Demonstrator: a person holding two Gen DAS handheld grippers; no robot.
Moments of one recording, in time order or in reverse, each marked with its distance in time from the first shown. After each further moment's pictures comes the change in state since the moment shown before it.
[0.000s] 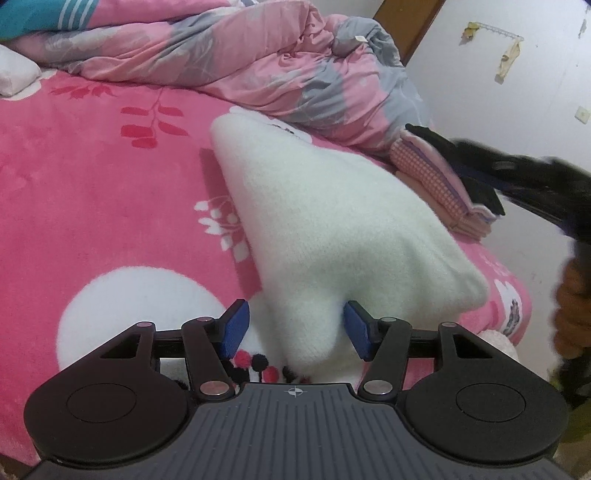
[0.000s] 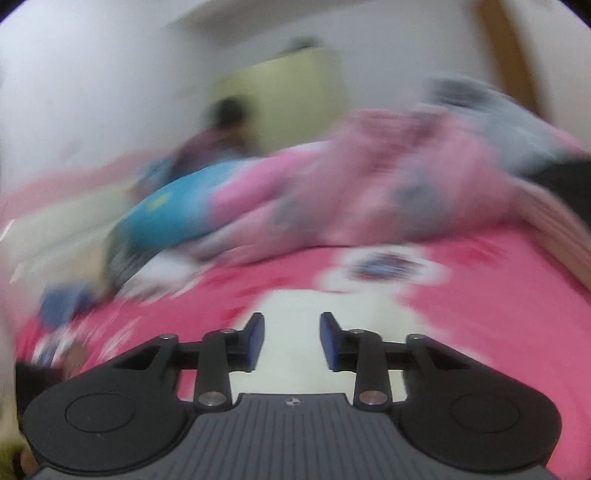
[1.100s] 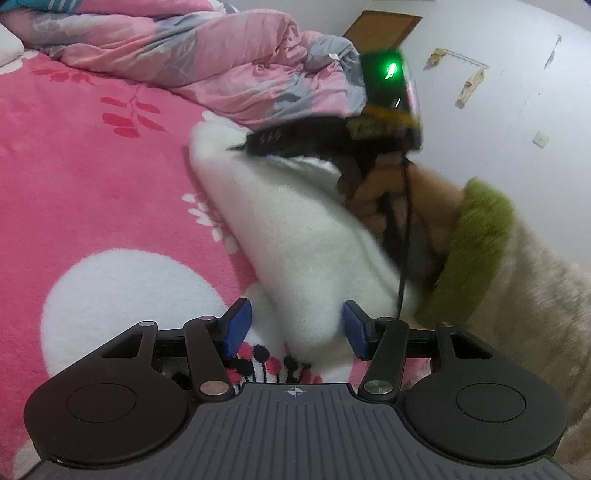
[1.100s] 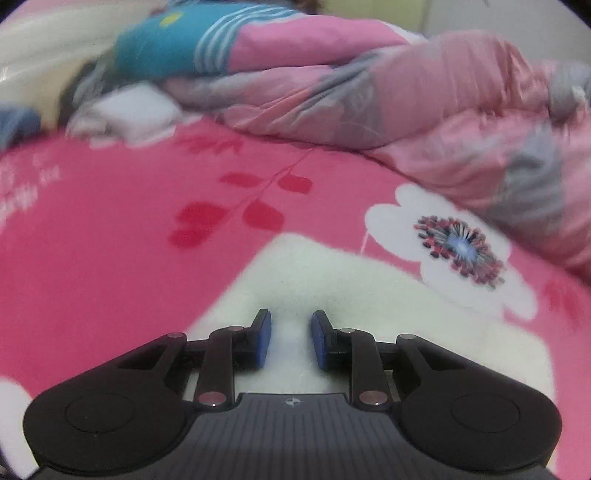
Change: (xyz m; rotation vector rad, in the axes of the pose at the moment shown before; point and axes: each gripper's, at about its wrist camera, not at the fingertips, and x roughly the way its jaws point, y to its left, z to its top) left arm 0.000 0.030 -0.016 -0.037 -0.057 -0.190; right arm 0.223 0.009 0.017 -0.245 0.377 -0.147
